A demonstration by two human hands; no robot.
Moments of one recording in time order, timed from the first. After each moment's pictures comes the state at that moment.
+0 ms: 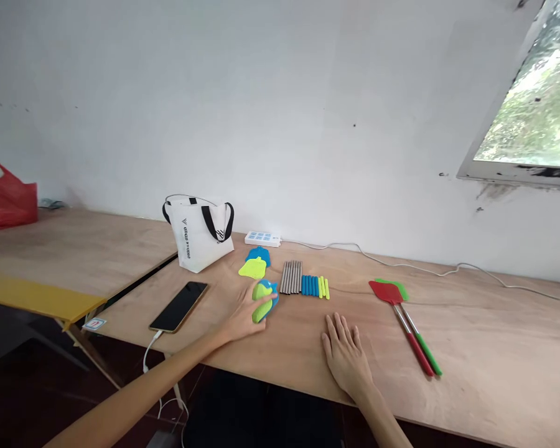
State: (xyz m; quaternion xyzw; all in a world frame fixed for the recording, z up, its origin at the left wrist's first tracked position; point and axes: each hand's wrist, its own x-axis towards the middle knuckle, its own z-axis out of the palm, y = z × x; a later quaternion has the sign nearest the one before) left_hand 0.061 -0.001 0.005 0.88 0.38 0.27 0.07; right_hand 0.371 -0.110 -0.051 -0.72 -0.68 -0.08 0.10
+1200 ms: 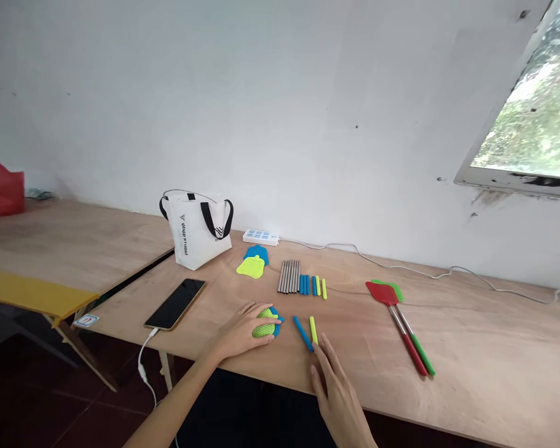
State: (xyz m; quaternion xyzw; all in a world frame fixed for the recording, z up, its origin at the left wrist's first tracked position) left_hand 0.068 -0.042 0.020 0.90 0.37 0.18 0.14; right_hand 0.330 -0.185 -0.029 -0.63 -0.72 0.03 0.30
